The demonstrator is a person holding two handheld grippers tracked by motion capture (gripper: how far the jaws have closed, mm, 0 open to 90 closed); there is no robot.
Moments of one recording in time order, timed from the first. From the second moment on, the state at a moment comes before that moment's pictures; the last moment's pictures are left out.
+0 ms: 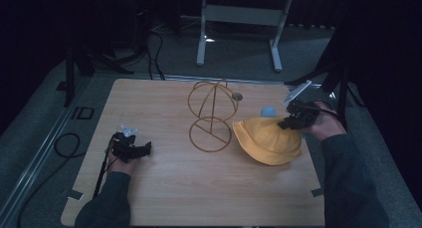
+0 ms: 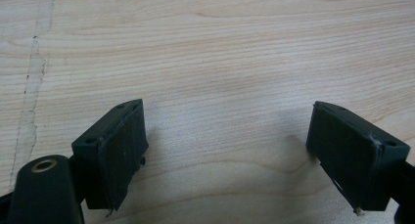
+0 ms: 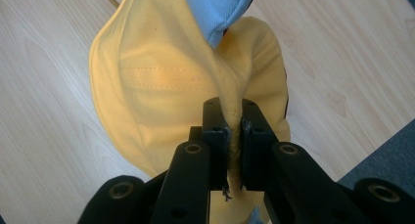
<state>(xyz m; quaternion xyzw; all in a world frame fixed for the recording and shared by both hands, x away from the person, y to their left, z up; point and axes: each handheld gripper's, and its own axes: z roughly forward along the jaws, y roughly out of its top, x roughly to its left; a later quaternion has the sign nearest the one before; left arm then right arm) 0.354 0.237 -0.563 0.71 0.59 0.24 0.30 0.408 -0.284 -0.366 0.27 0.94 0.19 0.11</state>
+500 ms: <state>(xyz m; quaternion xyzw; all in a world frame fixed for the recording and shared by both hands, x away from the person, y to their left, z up) 0.354 0.237 -0.563 0.71 0.59 0.24 0.30 0.407 -0.298 -0.347 0.28 0.92 0.23 0.12</state>
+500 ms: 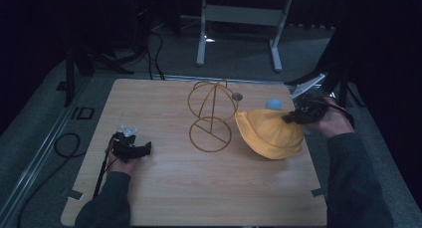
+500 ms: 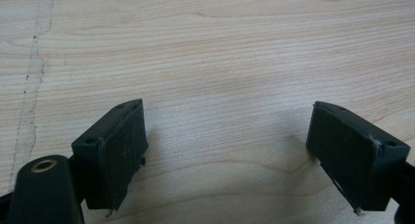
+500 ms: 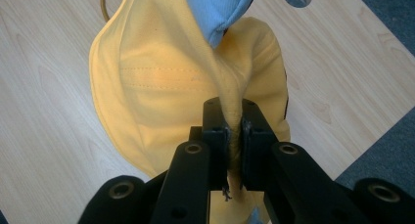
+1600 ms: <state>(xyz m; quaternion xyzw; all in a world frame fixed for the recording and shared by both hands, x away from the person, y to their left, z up) 0.355 0.237 -0.563 0.71 0.59 0.24 0.30 0.398 -0.323 -0.316 0.31 0.88 0.32 0.16</state>
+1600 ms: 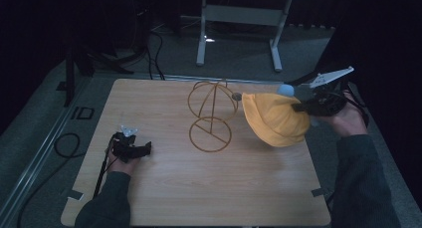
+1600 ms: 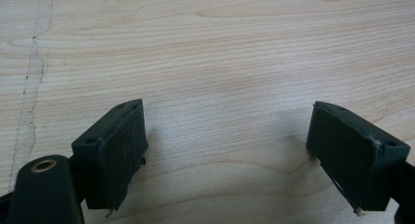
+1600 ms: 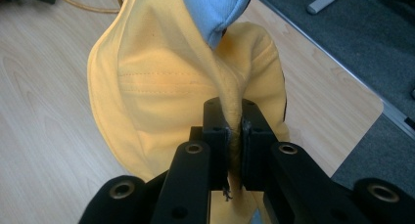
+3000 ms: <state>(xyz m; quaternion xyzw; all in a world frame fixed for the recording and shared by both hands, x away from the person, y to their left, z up) 0.355 0.237 -0.563 0.71 0.59 0.24 0.30 0.401 -0.292 -0.285 0.28 0.87 0.35 0.20</state>
